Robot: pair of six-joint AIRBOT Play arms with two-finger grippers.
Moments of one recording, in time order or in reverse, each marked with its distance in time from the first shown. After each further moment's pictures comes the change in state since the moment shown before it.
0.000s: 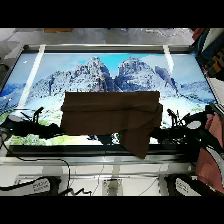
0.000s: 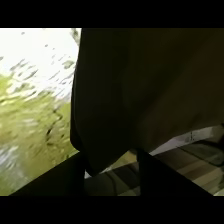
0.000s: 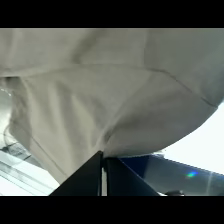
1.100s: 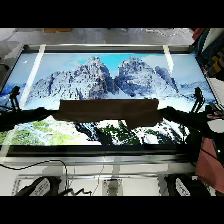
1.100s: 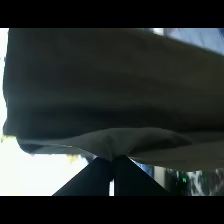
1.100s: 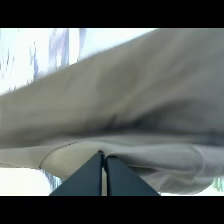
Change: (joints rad) left arm 0.005 0.321 0.069 -0.228 0.125 0.032; right arm 0.051 0.319 0.138 0.106 -0.251 0.222
